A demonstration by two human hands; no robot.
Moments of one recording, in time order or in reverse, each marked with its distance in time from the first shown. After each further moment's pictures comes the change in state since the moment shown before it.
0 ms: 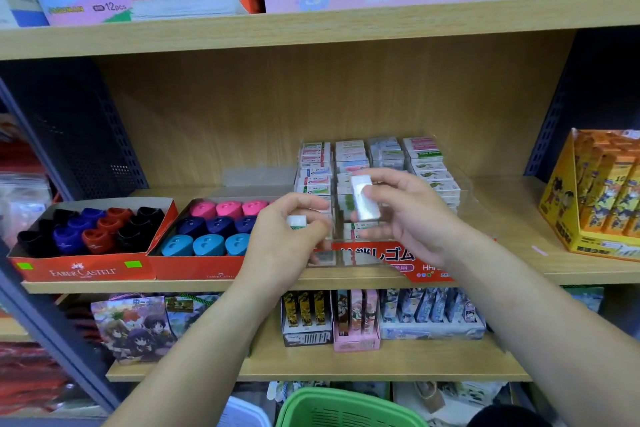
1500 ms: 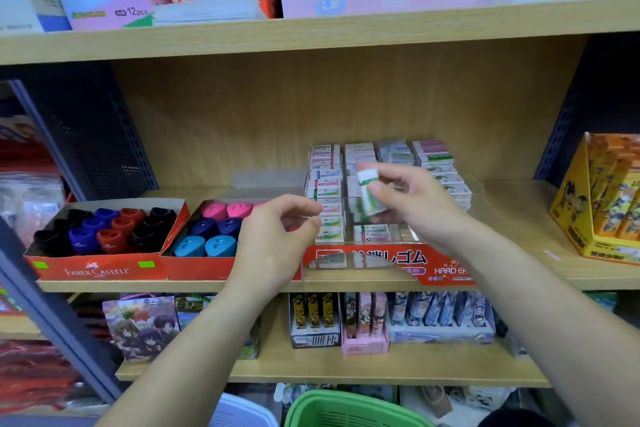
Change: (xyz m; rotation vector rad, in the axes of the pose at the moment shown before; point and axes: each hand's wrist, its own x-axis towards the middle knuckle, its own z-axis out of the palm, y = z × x) left_hand 0.009 -0.012 -0.027 0.343 0.106 0.161; right_hand 0.014 -0.004 -0.002 -0.417 -0.043 -0.194
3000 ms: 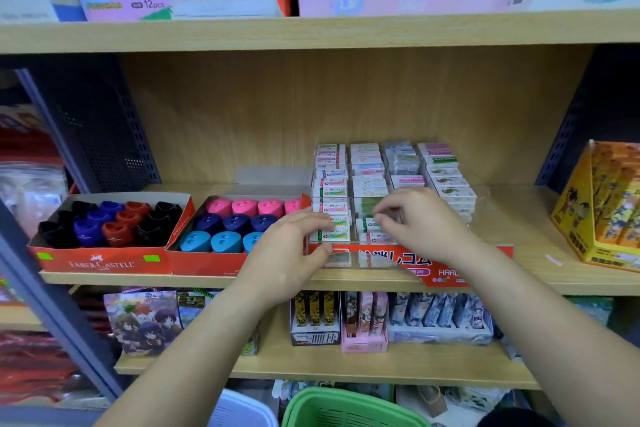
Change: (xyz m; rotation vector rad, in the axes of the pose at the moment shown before) left_hand 0.007 -0.031 0.000 0.379 -0.250 0.263; right_hand 0.006 0.025 -0.005 -0.968 -0.004 -0.159
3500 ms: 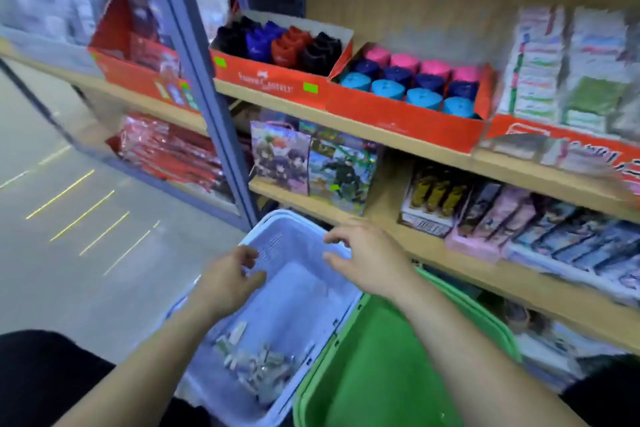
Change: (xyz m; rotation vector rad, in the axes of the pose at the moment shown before) left_hand -0.313 -0.176 0.023 -0.037 -0.135 -1.005; right_hand -0.097 -0.175 0.228 0.215 -0.526 -0.272
